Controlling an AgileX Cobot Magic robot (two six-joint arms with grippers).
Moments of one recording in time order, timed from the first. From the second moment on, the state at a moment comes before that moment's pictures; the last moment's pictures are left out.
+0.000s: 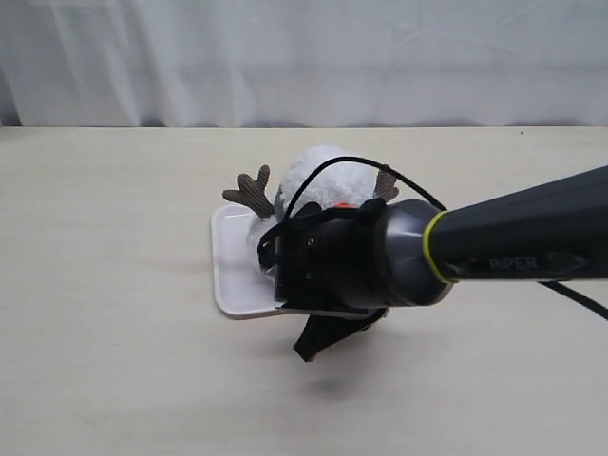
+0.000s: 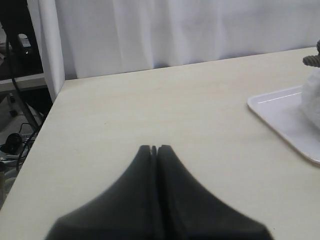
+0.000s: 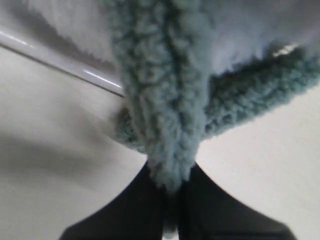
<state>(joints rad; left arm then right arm) -0.08 0.00 0.00 0.04 0.32 0.08 0.88 2.01 -1.17 -0.80 0.95 0.78</state>
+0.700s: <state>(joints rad) -0.08 0.00 0.00 0.04 0.32 0.08 0.88 2.01 -1.16 -0.80 1.05 0.68</state>
